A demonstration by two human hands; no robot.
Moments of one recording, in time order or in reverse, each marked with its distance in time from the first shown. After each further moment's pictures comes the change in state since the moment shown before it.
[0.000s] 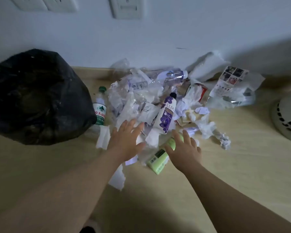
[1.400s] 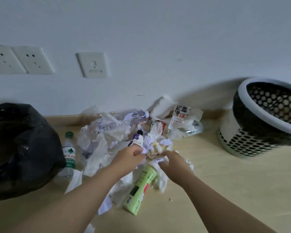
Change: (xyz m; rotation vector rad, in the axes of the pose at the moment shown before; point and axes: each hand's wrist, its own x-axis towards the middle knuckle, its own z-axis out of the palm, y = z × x) left_hand 0.007 0.079 -0.047 -0.752 0.040 0.069; right_hand -0.019 0.041 -0.056 0.183 0.163 -0.060
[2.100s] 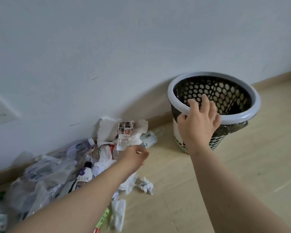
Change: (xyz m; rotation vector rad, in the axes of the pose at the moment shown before) left_hand 0.073 0.166 0.133 -0.066 -0.093 0.099; right_hand 0.021 0.149 -0.176 0.080 1.033 0.276
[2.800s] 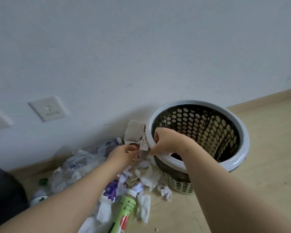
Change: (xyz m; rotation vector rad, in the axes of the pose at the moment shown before) left_hand -0.050 -0.031 -0.091 0.066 0.159 0.026; right_hand -0.056 -0.099 -0.008 0.104 -1.019 -0.302
